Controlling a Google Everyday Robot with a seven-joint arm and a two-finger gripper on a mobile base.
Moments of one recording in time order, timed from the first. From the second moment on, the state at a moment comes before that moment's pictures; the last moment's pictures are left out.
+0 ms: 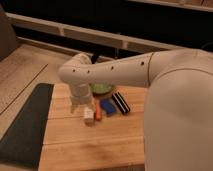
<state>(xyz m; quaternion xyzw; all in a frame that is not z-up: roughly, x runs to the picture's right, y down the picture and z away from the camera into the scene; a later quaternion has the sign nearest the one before) -0.108 0.103 0.703 -0.26 0.23 0.64 0.68</state>
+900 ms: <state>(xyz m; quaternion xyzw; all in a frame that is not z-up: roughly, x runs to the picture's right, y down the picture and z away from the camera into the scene) -0.108 0.103 0.703 -0.26 0.23 0.64 0.68</state>
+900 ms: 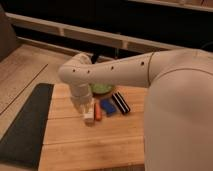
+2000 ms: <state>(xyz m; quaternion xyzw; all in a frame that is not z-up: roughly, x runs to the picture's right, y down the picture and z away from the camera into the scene) -0.028 -0.042 0.724 -0.17 0.10 0.55 0.81</state>
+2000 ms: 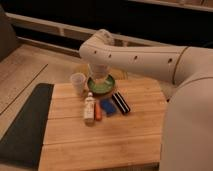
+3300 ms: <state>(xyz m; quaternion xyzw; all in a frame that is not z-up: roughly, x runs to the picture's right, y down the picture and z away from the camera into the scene) 0.056 0.028 0.864 -0.23 0.27 0.62 0.70</state>
